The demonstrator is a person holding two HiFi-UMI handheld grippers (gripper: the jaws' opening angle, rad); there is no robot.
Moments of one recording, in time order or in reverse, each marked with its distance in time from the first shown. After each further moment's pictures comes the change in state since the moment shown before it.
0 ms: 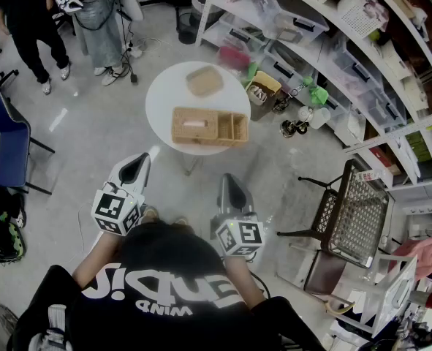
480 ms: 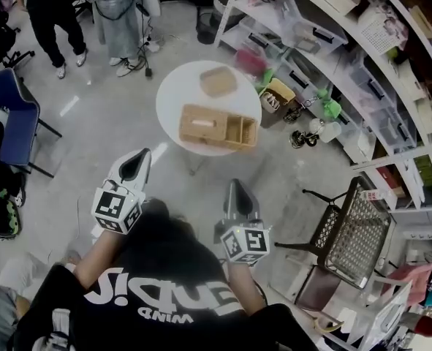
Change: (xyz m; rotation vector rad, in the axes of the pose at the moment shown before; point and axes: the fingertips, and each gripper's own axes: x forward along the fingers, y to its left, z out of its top) left arm 0.000 -0.005 0.000 0.009 -0.052 0.113; right arm -0.009 -0.024 -0.001 0.005 -0.011 0.054
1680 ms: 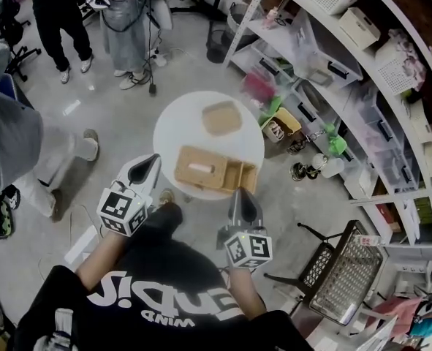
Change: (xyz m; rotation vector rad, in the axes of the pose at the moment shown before) left arm 0.151 0.069 0.023 -0.059 -0.016 0.007; right arm 0.165 -0.069 0.032 -0.007 0.021 0.046
